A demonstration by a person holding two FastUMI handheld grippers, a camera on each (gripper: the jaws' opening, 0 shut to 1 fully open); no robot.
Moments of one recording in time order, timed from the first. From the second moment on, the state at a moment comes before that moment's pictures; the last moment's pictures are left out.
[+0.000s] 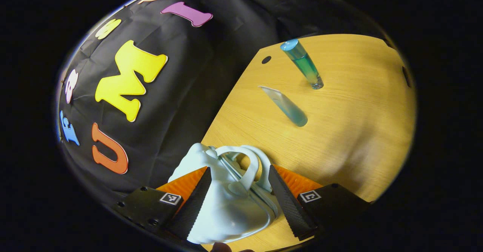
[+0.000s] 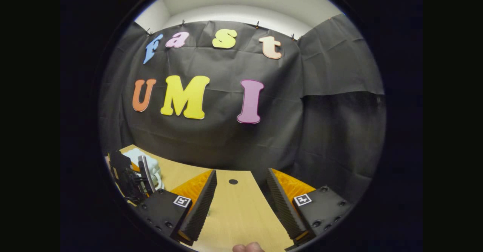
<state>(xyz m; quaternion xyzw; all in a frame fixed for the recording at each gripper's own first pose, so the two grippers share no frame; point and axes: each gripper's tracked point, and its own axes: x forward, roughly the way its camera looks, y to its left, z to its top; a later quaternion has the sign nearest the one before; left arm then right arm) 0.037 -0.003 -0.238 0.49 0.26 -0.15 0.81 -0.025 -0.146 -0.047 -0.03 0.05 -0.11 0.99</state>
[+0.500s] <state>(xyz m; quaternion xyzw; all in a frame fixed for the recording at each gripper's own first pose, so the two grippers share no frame) 0.068 0.012 -0.272 0.55 0.31 -0.15 0.76 -0.032 -0.166 -0.059 -0.03 0.07 -0.14 0.99</state>
